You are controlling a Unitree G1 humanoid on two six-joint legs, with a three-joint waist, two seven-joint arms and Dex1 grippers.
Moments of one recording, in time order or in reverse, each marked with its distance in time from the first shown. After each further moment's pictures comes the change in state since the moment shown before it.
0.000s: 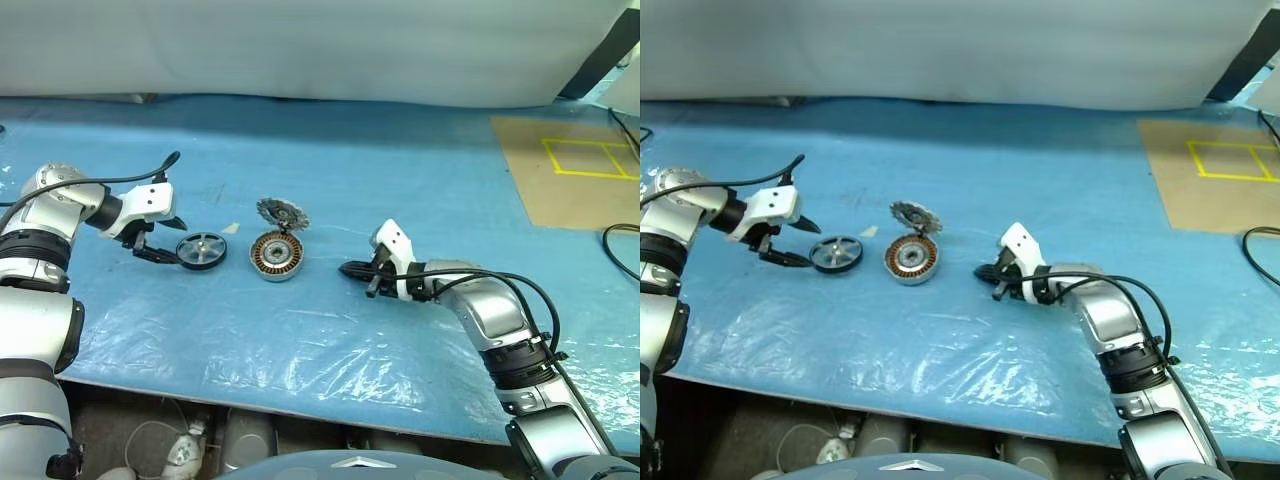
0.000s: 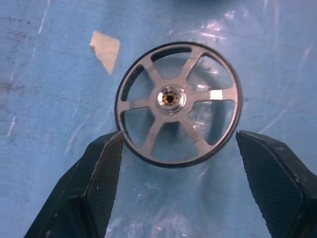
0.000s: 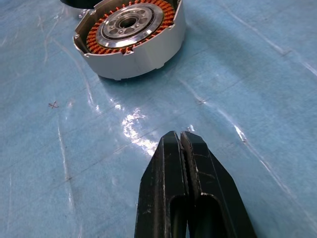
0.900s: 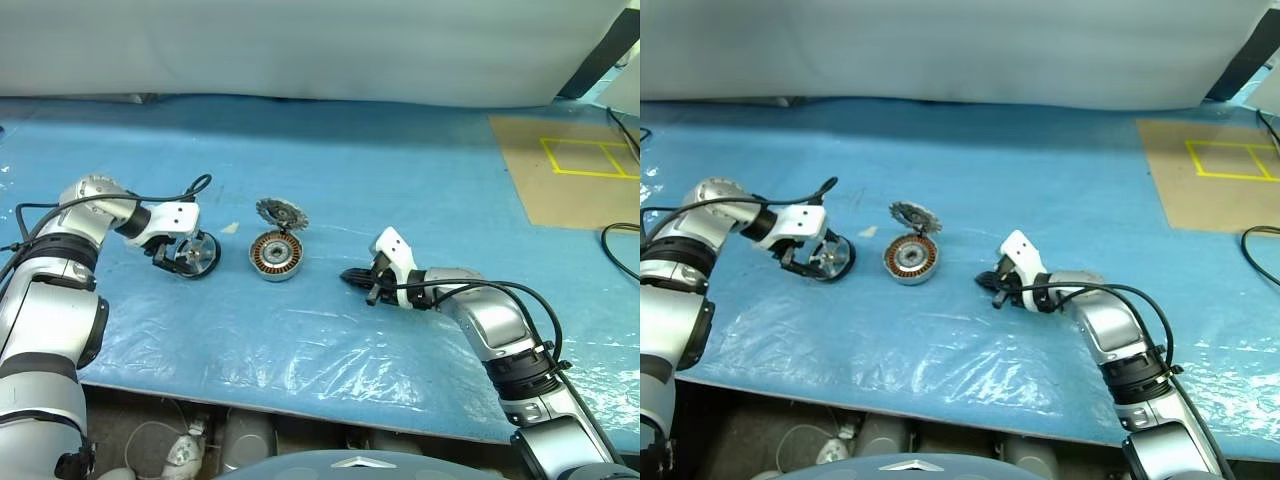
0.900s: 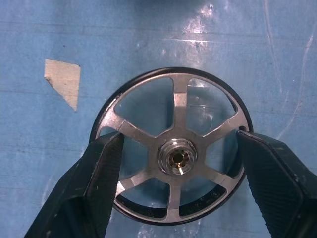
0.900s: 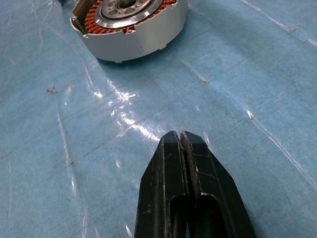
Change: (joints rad) left arm -0.005 -0.085 -0.015 0.063 0.105 -0.131 -0.002; right arm 0.044 -0.013 0.007 -0.049 -0.001 0.017 -0.036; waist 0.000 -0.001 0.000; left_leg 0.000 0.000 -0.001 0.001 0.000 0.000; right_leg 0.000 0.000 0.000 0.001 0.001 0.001
